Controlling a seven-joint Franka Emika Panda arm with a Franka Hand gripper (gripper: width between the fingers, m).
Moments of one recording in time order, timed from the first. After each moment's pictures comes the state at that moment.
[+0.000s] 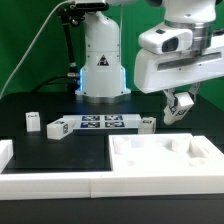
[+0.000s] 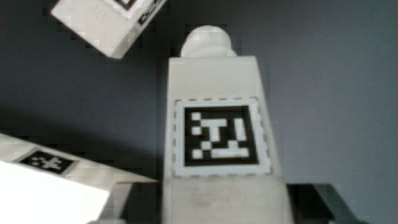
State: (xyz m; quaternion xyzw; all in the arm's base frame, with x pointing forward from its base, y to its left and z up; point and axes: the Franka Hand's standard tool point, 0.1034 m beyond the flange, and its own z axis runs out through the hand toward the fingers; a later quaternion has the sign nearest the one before) arm 0.455 0.133 0.079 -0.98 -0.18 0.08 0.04
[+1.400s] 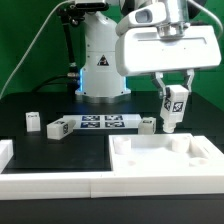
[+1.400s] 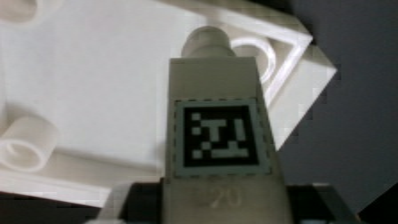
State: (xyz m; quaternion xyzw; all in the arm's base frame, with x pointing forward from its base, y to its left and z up) arm 0.536 0.101 0.111 -0.97 -0.15 -0.18 0.03
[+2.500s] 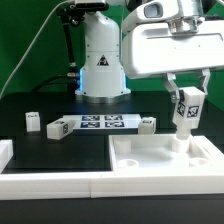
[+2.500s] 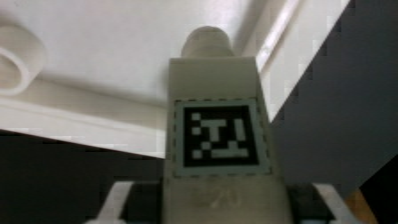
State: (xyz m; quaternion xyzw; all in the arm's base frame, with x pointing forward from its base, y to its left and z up) arm 0.587 0.110 0.114 -0.97 -0.16 -0.18 0.04
